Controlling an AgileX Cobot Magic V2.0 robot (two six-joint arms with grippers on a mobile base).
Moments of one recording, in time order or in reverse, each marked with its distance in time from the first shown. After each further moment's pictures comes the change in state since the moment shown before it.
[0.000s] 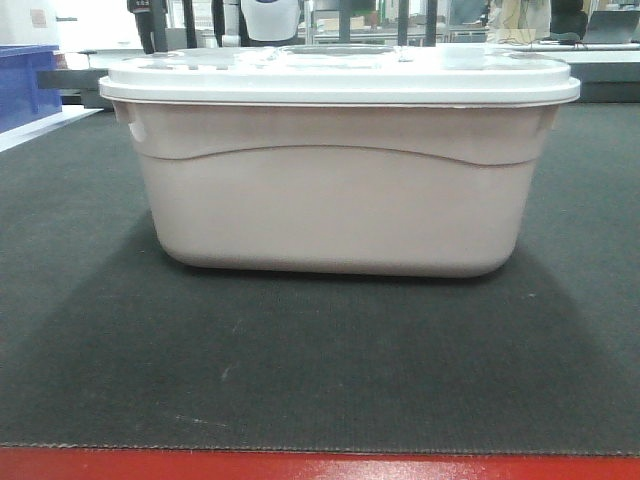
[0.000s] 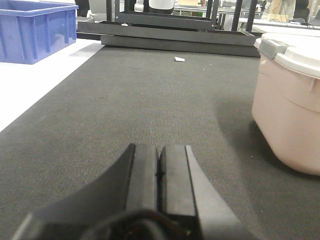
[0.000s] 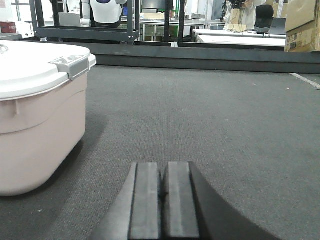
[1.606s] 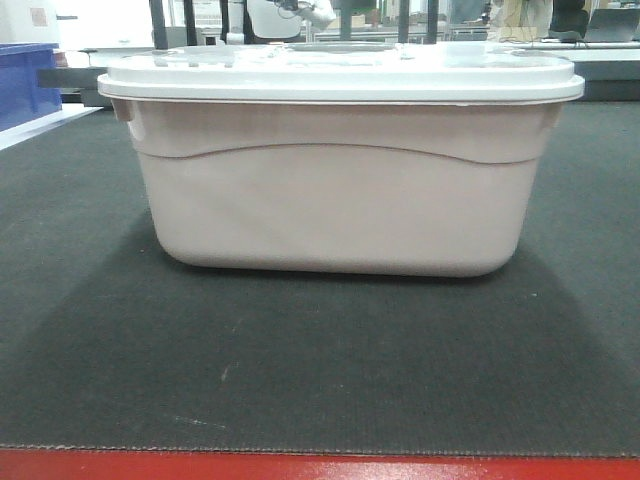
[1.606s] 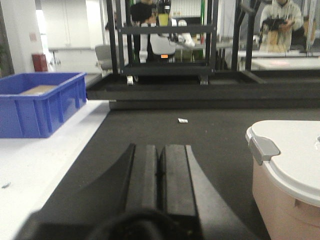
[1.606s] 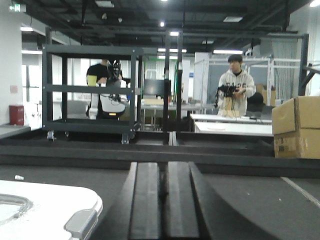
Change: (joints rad) left arm 0.000 0.296 -0.519 0.090 0.146 0.000; right arm 0.000 0.159 -0.440 0.000 0.003 0.000
